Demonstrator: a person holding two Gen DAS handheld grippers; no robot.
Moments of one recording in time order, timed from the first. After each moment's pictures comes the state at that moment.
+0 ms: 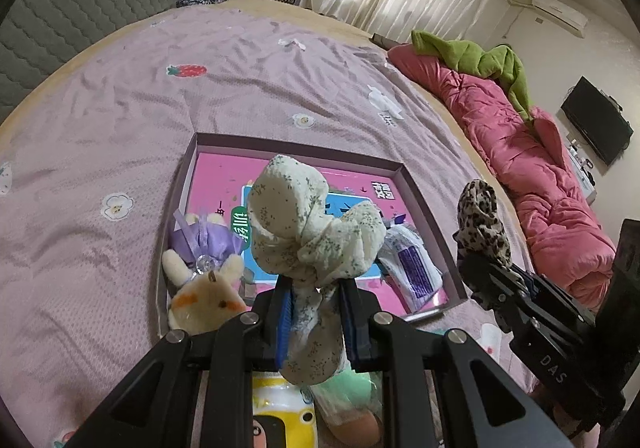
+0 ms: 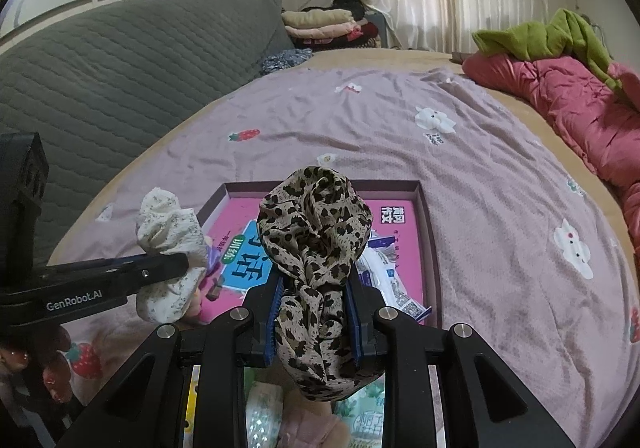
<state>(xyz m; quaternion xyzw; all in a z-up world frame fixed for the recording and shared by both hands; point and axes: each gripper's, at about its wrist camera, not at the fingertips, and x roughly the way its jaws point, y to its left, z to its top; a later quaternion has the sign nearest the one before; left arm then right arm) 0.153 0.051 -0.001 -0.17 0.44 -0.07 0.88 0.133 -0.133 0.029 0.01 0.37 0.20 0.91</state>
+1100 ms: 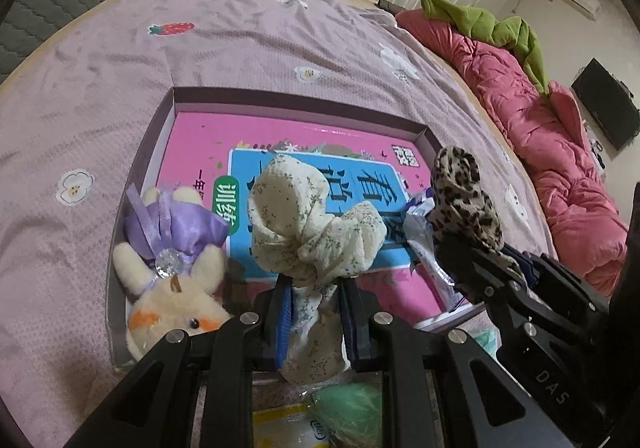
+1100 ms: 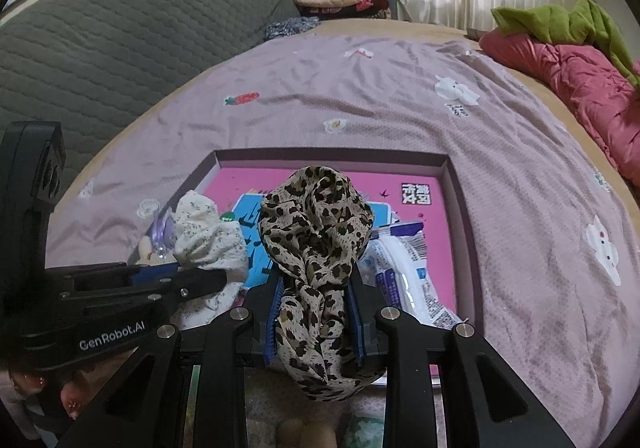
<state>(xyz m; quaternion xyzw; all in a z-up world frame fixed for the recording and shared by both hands) 0.187 0.036 -0.053 -0.16 0.49 -0.08 0.85 0.176 -0.103 -0.017 -0.02 0.42 0.21 0.88</state>
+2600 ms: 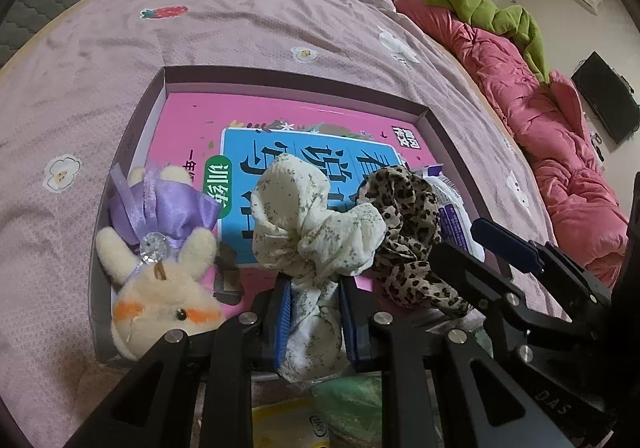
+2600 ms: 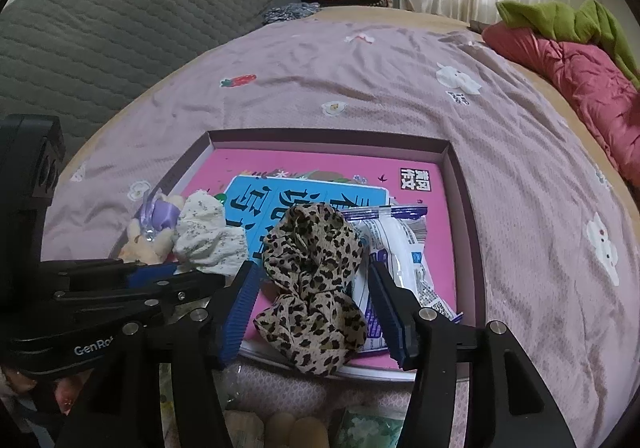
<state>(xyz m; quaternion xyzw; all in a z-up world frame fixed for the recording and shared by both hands) 0.189 0.034 -0.064 -0.16 0.51 -0.09 0.84 0.176 -0.104 -0.025 -0.03 0.44 0.21 0.87</state>
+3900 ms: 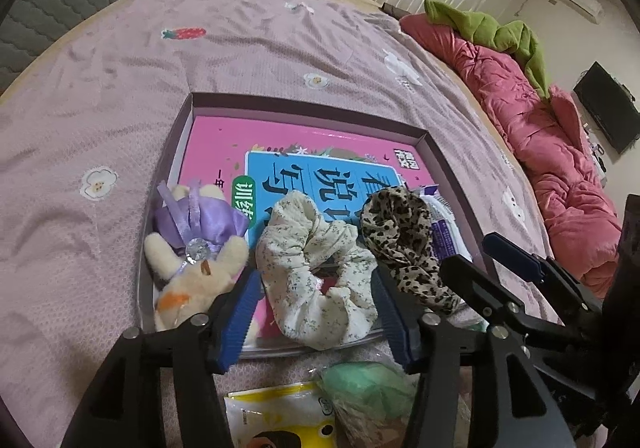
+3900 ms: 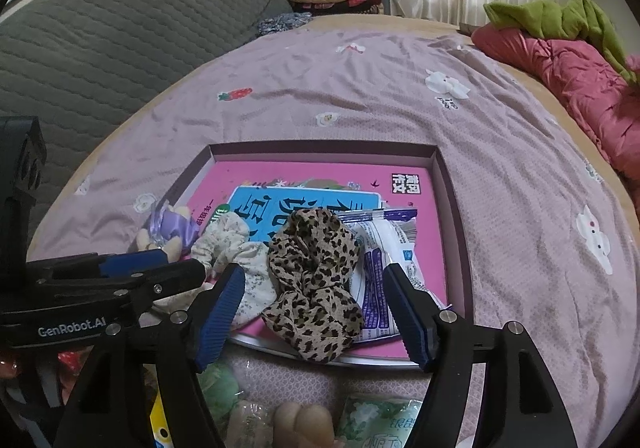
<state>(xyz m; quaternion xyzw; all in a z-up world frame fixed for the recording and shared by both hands) 0.168 0.051 -0.034 -0.16 0.49 -0.08 0.85 0.164 -0.111 -0.008 -0.02 0.42 0.20 0.88</state>
